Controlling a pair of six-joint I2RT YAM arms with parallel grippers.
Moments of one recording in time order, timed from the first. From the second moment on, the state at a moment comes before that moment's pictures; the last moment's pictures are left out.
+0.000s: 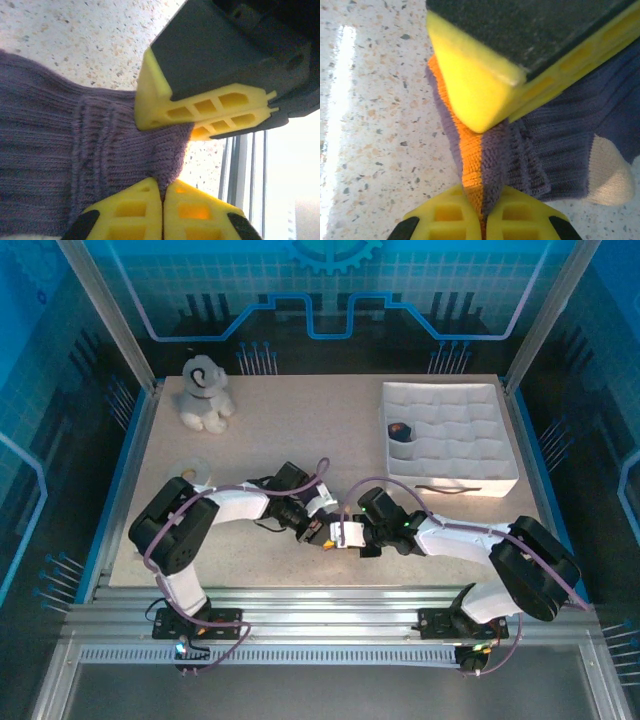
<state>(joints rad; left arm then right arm) -0.57 1.74 0.83 -0.21 0.87 0.16 0.77 1.42 0.60 -0.16 -0.21 -0.84</state>
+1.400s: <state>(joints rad) -0.65 1.54 0.39 0.52 0.54 0.12 0.57 1.78 1.05 -0.75 -0.59 -0.71</state>
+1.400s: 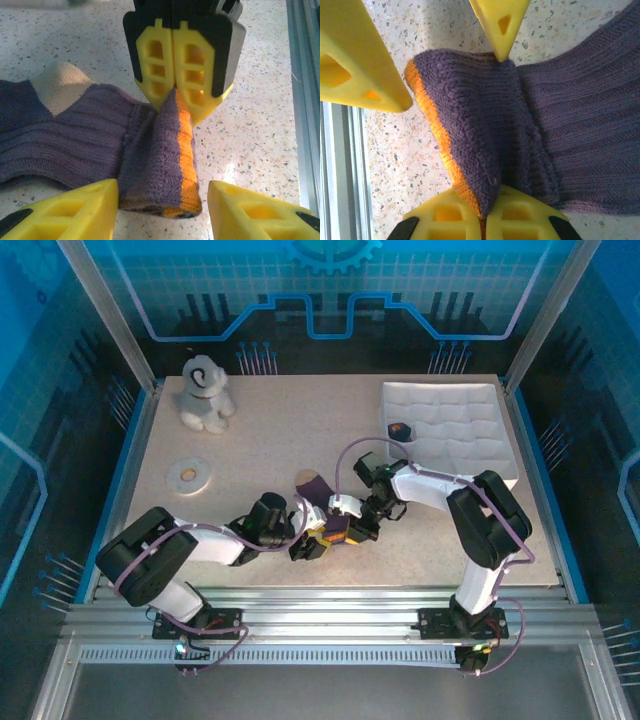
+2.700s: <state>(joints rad) -0.58 1.69 0.60 0.23 0.69 -0.12 0.56 1.92 1.19 -0.92 -0.58 -0.13</state>
